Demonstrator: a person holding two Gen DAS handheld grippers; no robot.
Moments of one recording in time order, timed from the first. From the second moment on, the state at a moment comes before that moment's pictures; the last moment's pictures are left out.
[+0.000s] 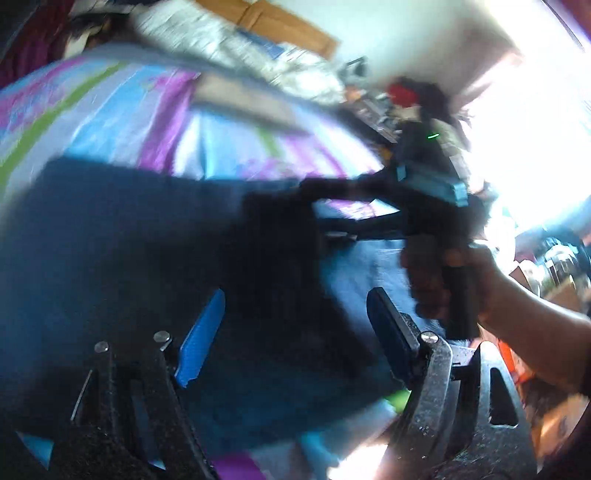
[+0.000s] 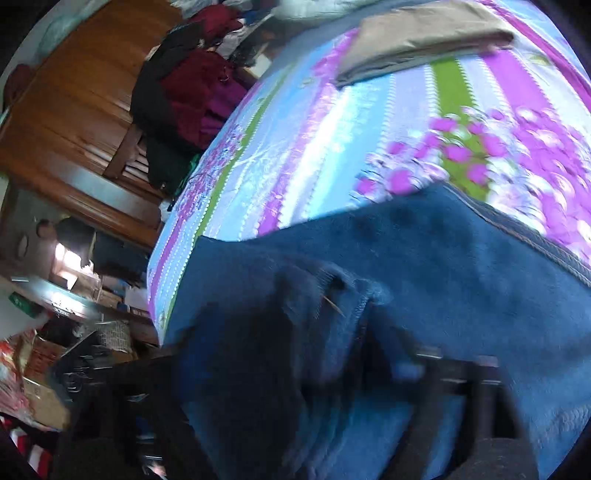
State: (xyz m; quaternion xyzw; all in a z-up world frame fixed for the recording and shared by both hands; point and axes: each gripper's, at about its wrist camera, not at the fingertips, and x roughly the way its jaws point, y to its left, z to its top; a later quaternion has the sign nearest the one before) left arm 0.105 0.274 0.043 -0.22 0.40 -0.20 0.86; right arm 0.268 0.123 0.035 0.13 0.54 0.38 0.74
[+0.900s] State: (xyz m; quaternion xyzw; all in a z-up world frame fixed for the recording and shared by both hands) left arm 0.030 0.448 0.017 -0.27 0.42 0.04 0.86; right arm 0.094 0.071 0.060 -0.02 0.46 0.32 0.83
